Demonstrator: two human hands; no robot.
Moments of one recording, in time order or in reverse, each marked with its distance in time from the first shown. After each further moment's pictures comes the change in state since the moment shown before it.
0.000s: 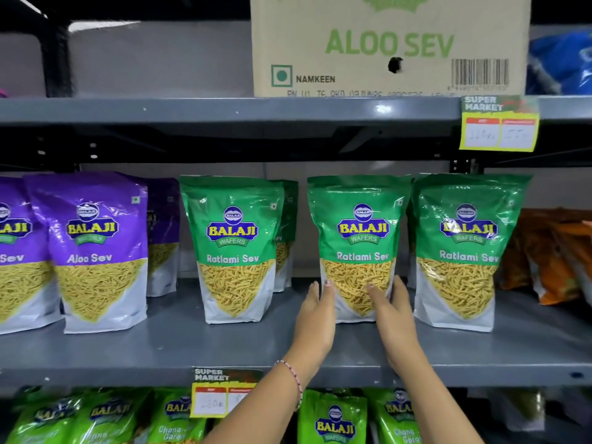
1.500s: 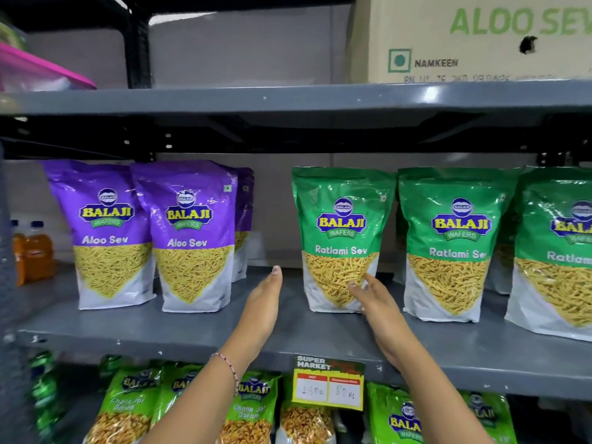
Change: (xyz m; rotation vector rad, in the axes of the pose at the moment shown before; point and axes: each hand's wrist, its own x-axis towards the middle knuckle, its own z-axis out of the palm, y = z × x) left_hand 0.030 -0.035 -0.232 -0.142 0.086 -0.117; right_hand -0.046 0.011 0.147 -0.009 -0.369 0.183
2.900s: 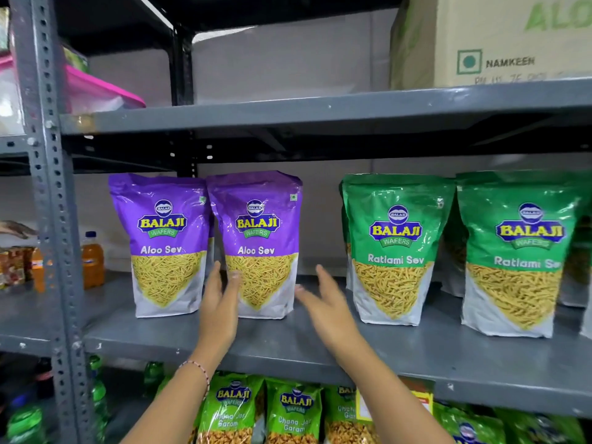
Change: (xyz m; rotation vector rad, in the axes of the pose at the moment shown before) left_hand 0.004 0.012 -0.145 0.169 0.417 0.411; right_hand -0.012 -0.019 0.173 0.017 -0.159 -0.150
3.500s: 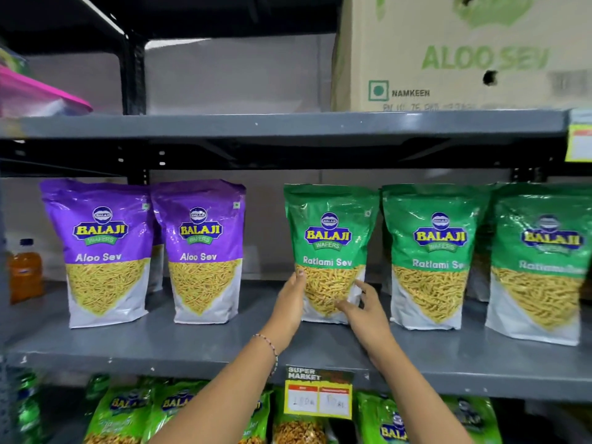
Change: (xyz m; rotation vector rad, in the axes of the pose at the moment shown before) left_hand -0.060 0.041 0.192 -0.282 -0.537 -0.278; right_hand -0.002 0.026 -0.172 -0.209 0.307 0.133
